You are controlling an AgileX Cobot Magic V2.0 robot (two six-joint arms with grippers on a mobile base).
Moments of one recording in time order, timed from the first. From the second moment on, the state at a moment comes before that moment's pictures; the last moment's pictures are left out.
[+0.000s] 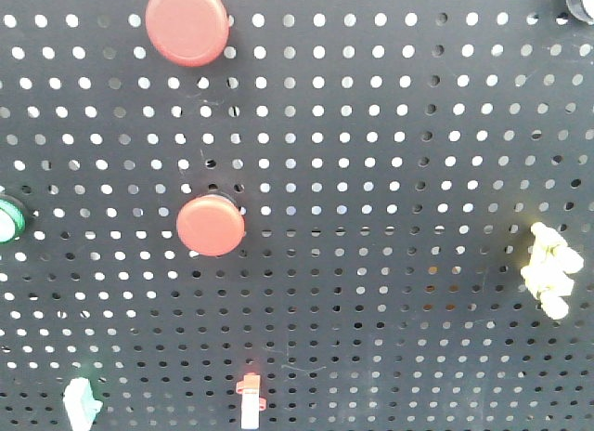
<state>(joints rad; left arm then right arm) -0.04 -0.01 0.03 0.05 -0.05 0.22 -0.05 -0.01 0.03 0.01 0.15 0.06</state>
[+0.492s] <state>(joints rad) -0.04 -0.01 0.03 0.05 -0.05 0.22 -0.03 0.02 -0.28 -0.06 0.10 0.09</state>
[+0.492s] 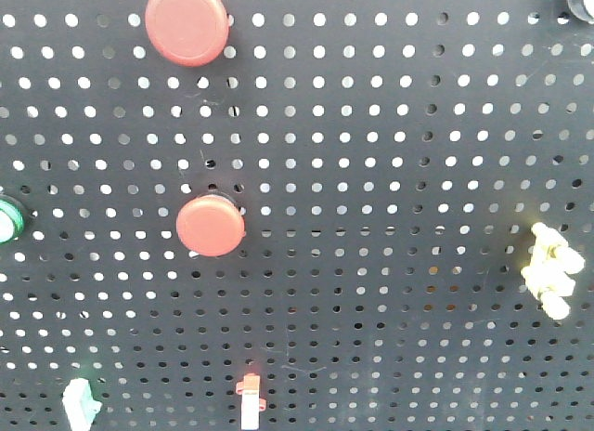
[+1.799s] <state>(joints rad) -0.04 -0.01 0.03 0.05 -0.05 0.22 0.00 0.79 -1.18 1.35 0.63 -1.17</state>
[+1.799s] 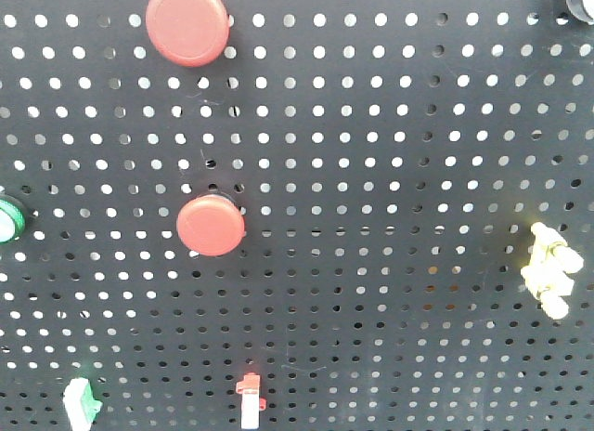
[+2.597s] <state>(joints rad) -0.04 -0.01 0.03 0.05 -0.05 0.22 0.61 0.87 -1.25 0.63 0.40 -0.98</state>
